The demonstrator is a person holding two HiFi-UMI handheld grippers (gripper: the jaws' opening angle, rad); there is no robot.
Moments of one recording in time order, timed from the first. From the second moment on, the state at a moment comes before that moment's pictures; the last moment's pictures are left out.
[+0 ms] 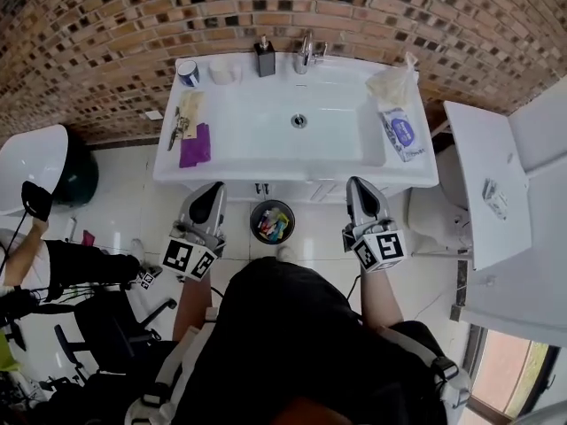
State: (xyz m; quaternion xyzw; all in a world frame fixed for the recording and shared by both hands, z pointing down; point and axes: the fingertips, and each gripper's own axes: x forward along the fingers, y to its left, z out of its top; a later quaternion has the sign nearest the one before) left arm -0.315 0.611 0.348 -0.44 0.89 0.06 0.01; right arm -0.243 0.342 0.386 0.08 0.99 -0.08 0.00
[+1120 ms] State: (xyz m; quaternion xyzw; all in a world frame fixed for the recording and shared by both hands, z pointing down) left arm -0.243 0.537 0.368 -0.70 0.71 0.08 -0.01; right arm -0.047 0.394 0.380 -0.19 0.98 -0.07 -0.02
